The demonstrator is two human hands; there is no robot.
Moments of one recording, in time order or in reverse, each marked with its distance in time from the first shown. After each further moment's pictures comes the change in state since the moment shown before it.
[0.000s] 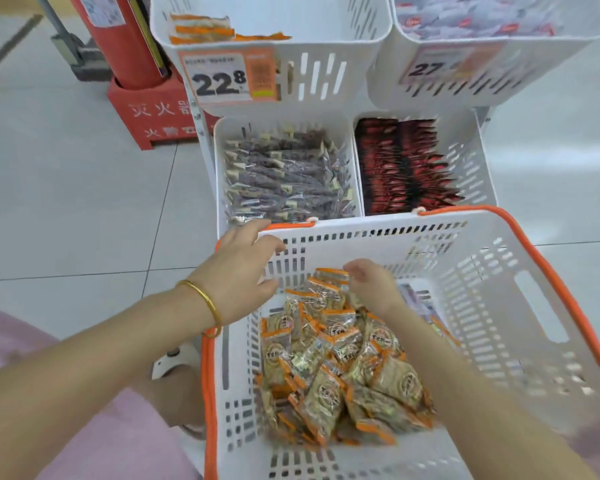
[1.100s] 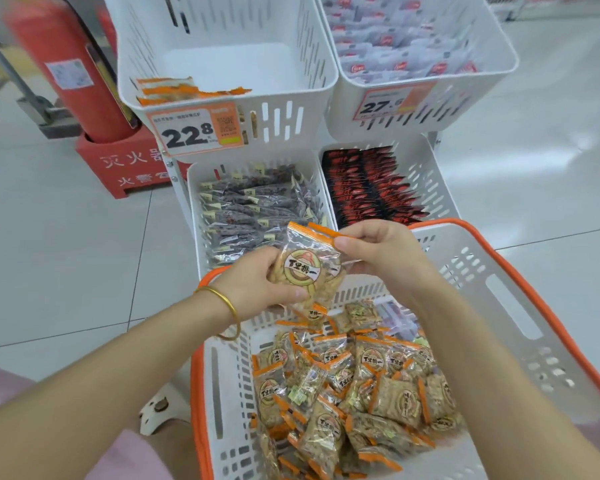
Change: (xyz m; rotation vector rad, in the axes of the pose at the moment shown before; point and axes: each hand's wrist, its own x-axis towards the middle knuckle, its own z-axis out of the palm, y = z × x) left_hand 0.037 0.027 -0.007 -0.726 -0.147 -0.096; right_hand -0.052 -0.087 -0.090 0.697 0.061 -0.165
